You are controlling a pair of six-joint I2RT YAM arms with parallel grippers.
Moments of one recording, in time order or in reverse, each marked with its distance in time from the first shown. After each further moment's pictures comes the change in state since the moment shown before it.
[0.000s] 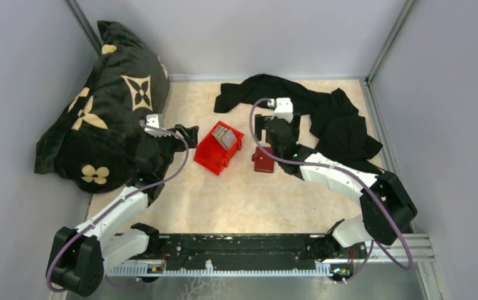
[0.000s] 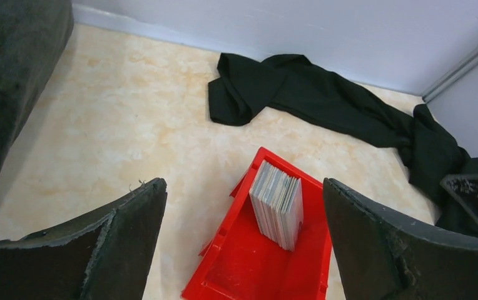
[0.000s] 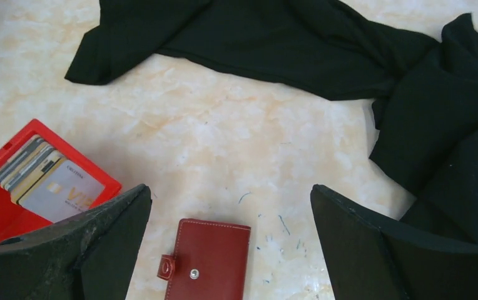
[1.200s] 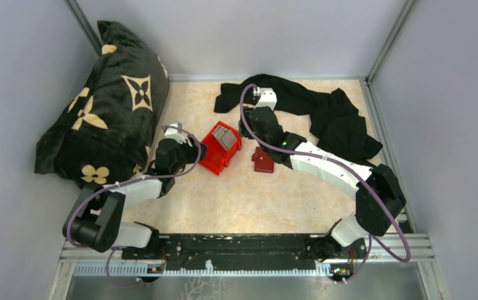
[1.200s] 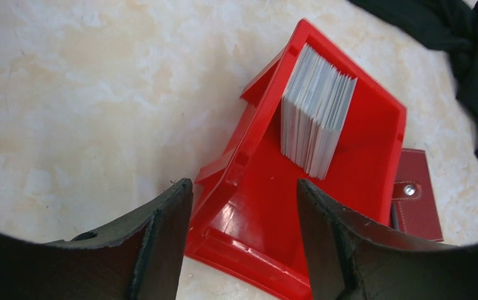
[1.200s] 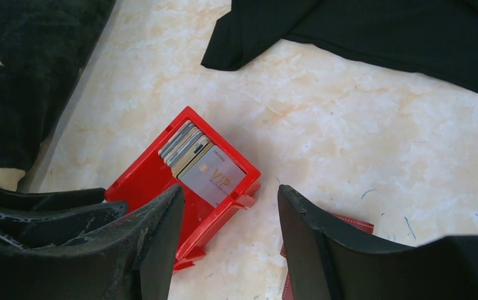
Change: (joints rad) left arm -0.016 0.334 -0.027 0.043 0.109 -0.116; right arm 0.107 0.103 0.257 -0.185 -0.152 0.182
